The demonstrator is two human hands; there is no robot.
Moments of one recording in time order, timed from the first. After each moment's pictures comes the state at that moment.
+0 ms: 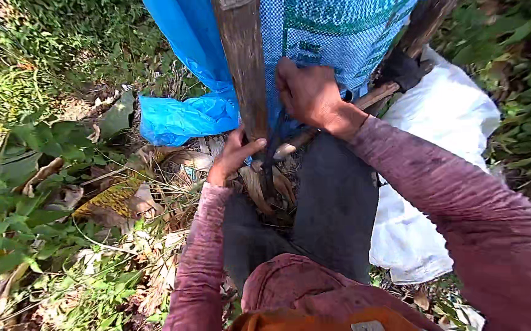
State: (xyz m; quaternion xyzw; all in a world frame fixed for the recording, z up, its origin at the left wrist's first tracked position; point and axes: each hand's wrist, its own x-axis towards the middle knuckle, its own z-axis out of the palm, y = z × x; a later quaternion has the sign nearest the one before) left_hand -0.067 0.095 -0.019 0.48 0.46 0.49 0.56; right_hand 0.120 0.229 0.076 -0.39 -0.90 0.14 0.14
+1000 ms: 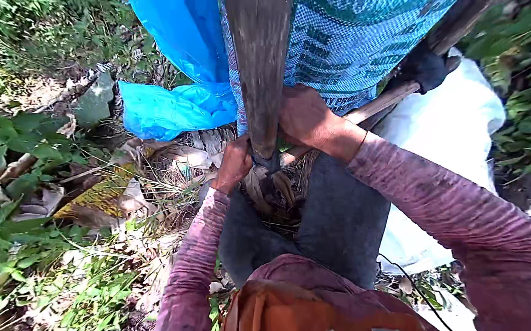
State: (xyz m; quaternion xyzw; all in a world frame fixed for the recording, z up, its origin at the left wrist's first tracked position) left_hand -0.069 0.100 -0.072 0.68 0.60 0.34 0.23; right_hand 0.094 0.225 0.043 -0.30 -0.95 0.12 -0.02
